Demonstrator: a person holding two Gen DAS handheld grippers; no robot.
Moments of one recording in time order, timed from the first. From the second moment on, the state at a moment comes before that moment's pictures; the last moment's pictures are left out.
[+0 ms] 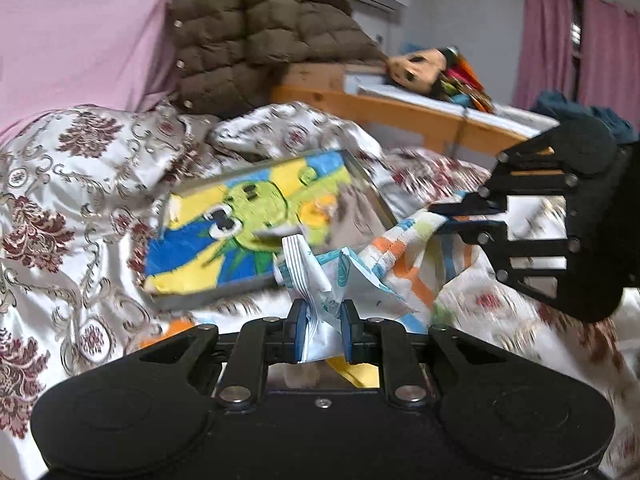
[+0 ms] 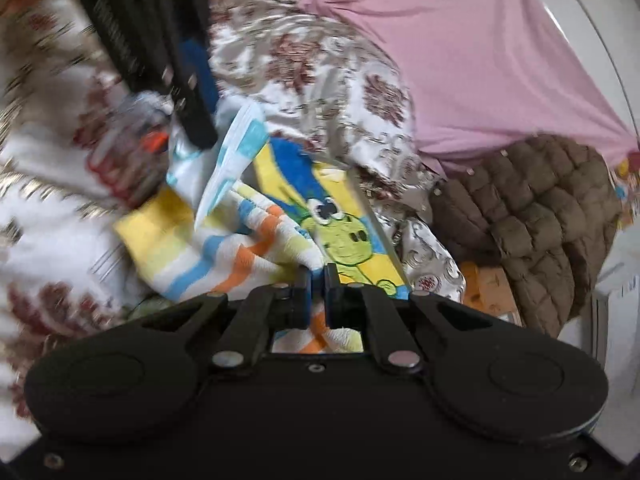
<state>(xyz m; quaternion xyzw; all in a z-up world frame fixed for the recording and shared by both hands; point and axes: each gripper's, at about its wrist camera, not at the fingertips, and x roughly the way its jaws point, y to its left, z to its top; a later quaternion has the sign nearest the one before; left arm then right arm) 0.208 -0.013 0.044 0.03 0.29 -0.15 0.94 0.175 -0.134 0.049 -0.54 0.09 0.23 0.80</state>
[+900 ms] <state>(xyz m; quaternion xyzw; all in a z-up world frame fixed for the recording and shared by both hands) 0.392 -0.012 0.013 -0.08 0.26 0.03 0.96 0.409 -0.190 0.047 -0.24 0.20 0.08 0.95</state>
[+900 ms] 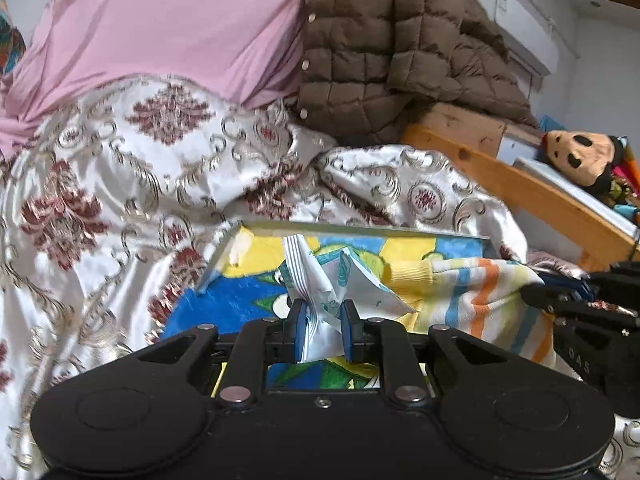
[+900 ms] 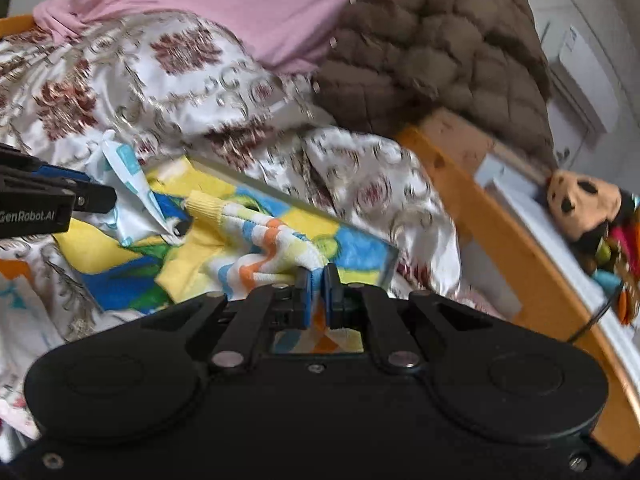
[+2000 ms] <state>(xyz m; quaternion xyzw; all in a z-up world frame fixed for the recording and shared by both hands) 0.415 -0.003 -0.001 -0.16 0.34 0.04 0.93 0.400 -0.235 0.031 -0.17 0.23 0.05 0.96</state>
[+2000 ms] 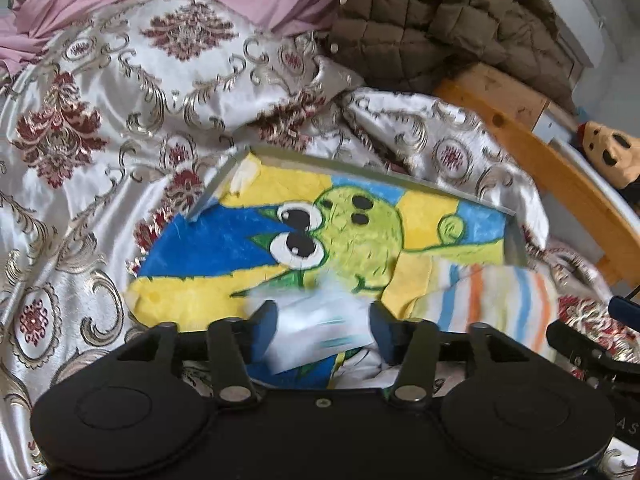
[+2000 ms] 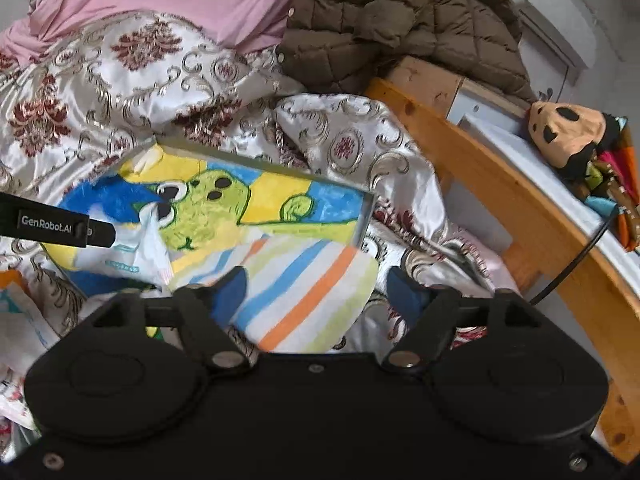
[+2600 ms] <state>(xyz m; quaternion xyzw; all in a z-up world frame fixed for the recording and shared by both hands) 0.324 -0.004 0.072 -0.12 0.23 0.02 0.97 0.310 -0.227 0.085 -0.09 0.15 0.11 0.98</state>
